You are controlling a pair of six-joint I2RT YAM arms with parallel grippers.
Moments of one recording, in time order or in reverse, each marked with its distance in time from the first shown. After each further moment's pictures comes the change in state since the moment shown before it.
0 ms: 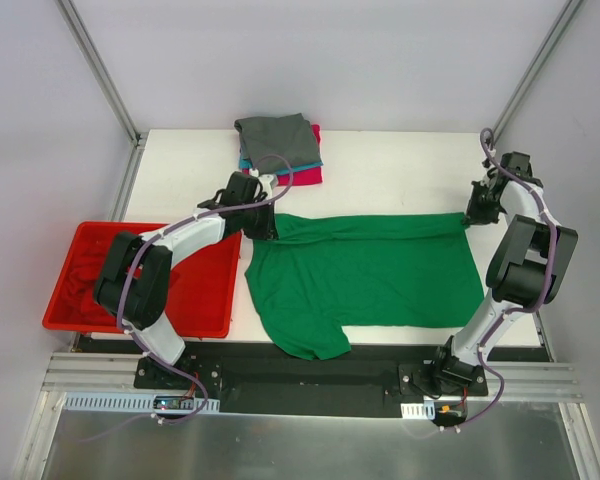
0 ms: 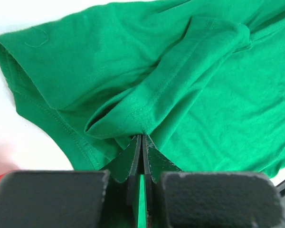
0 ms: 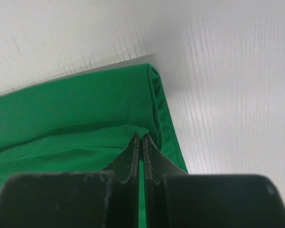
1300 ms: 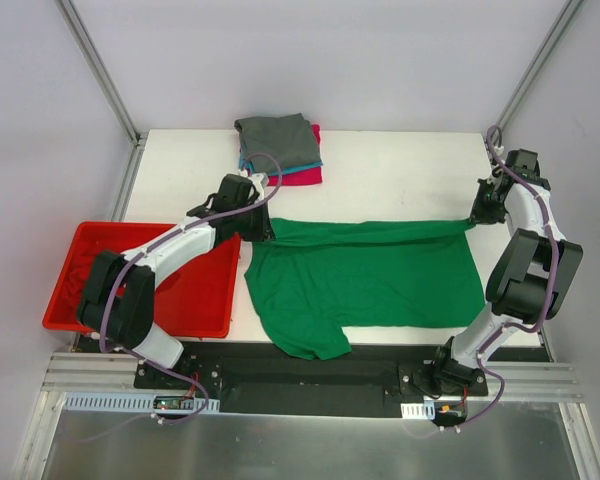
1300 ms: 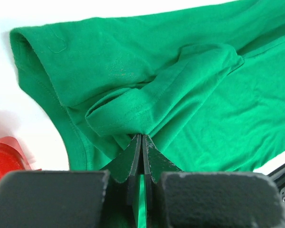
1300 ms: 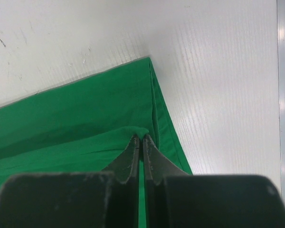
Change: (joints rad) left arm -0.011 -0.140 -0.065 -0.016 -0.050 -0.120; right arm 0.000 -0.118 -0.037 -0.050 0.053 0.027
